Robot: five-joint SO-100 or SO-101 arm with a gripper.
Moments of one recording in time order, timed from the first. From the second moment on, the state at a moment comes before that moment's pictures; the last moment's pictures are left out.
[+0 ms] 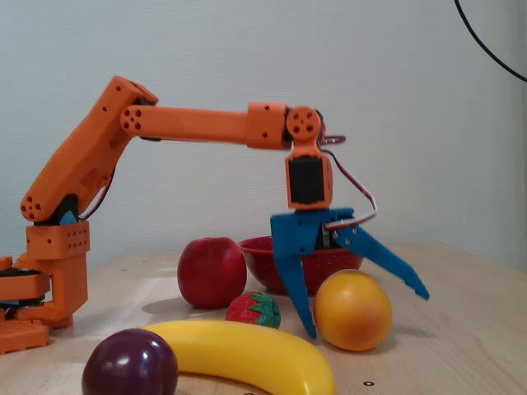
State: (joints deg) arm -14.7 45.2 49.2 81.5 15.7
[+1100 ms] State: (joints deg) arm -14.7 43.6 48.3 81.1 16.4
